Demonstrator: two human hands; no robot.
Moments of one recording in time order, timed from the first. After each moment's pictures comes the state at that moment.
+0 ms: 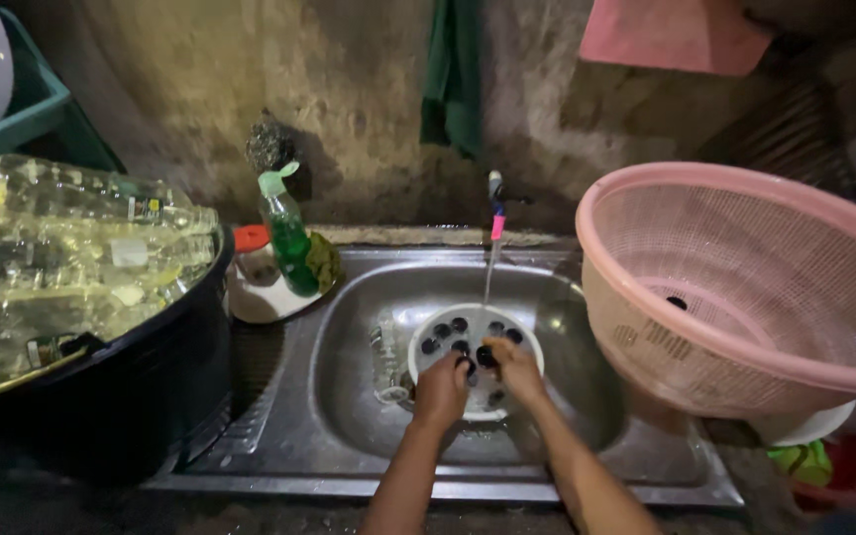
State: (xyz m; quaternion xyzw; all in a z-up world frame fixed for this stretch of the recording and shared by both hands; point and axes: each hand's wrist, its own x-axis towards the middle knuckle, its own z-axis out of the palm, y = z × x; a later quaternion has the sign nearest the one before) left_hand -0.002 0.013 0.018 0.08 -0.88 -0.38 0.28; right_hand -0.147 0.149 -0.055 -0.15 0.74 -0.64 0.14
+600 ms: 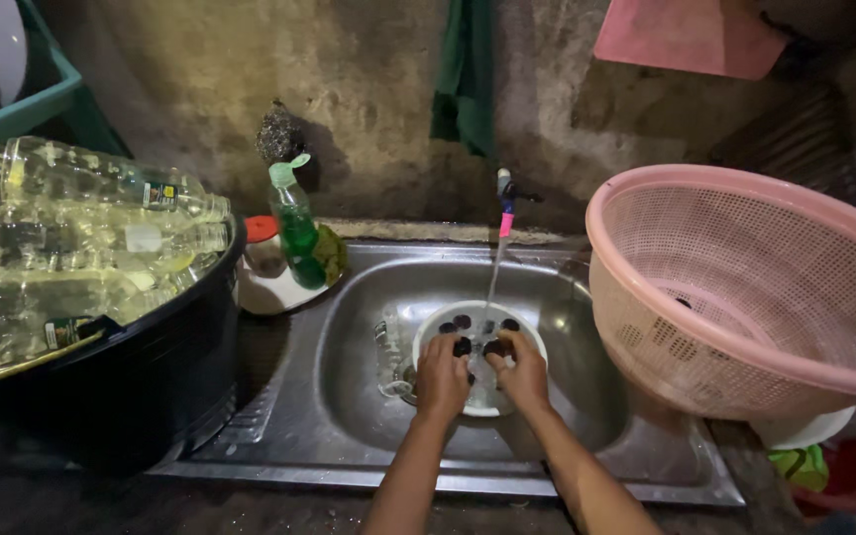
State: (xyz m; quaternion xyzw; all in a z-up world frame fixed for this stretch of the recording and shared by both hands) left_hand 0.007 0.012 0.035 0.07 -0.86 -0.36 0.36; right_hand -0.085 0.150 0.013 -0.20 0.82 -0.52 -0.13
